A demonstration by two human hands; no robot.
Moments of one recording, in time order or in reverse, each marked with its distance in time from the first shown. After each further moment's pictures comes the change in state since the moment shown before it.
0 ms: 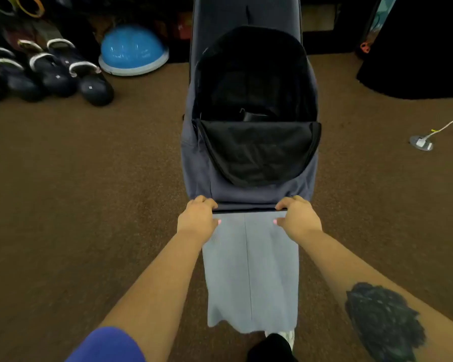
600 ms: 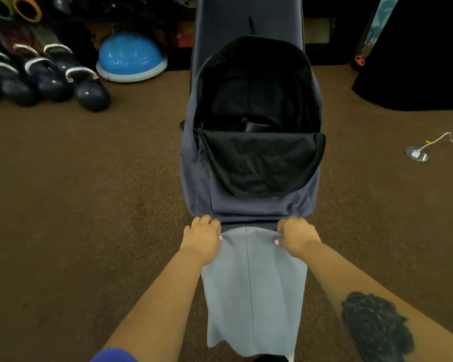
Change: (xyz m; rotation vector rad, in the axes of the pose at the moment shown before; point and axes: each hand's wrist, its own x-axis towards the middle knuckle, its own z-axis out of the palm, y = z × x) left_hand 0.006 -0.006 0.022 0.132 -0.072 0.075; right_hand 0.015 0.001 0.010 -0.350 -0.225 -0.032
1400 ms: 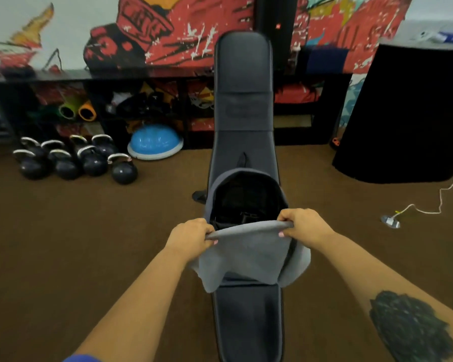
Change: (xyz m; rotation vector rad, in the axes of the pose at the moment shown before) left_hand -0.109 0.036 -0.302 0.117 0.196 0.189; right_hand -0.156 -0.030 -0.286 0.127 0.299 -0.295
